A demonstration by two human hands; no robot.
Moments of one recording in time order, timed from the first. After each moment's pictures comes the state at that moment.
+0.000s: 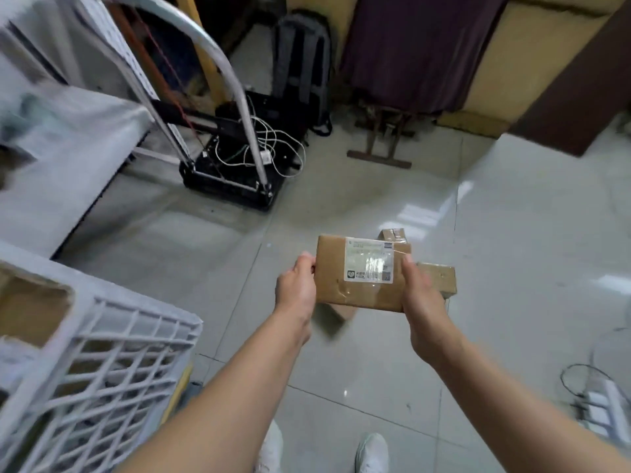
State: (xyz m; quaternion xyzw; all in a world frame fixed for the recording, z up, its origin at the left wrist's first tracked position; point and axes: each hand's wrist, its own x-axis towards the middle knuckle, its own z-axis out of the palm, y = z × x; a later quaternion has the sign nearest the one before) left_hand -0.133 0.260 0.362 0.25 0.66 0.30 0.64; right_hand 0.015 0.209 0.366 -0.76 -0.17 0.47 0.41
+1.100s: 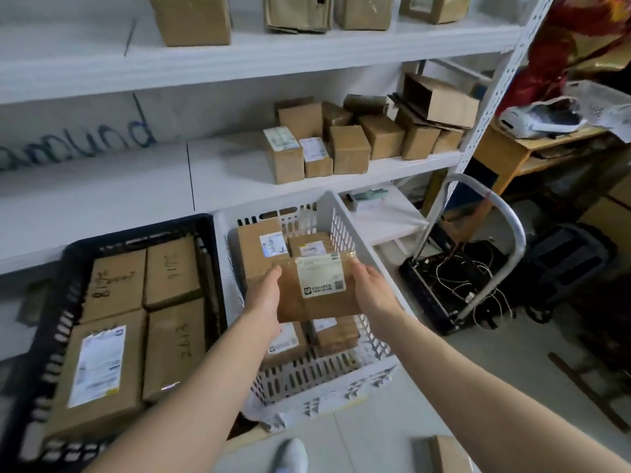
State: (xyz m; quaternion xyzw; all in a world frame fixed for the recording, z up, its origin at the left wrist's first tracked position) left_hand -0.507 0.139 0.605 -0.11 0.69 0.59 0.41; right_hand -0.379 0.241 0.609 -0.49 -0.62 0.58 0.18
